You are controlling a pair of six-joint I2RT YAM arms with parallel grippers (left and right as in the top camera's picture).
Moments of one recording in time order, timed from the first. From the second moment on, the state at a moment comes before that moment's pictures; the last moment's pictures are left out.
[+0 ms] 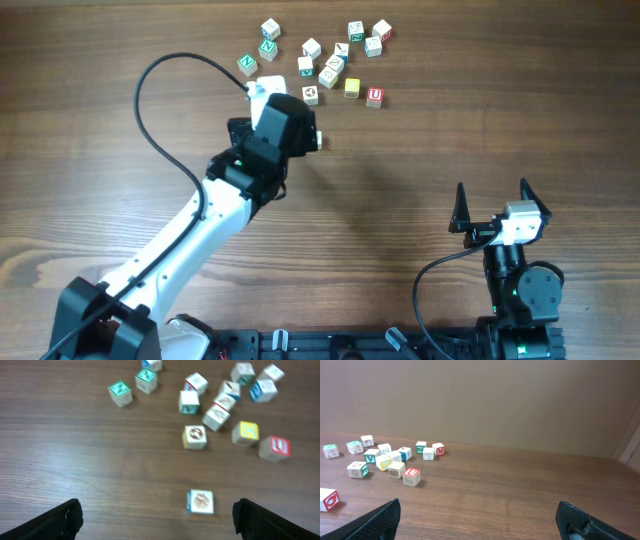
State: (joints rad) left arm -0.50 1.48 1.02 -0.33 -0.40 -0.45; right arm 0.05 0.02 0.01 0.00 0.01 -0.10
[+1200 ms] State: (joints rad) left arm -0.31 1.41 1.02 0.09 -0.31 -0.38; right arm 0.06 0.02 0.01 0.00 0.01 -0.10
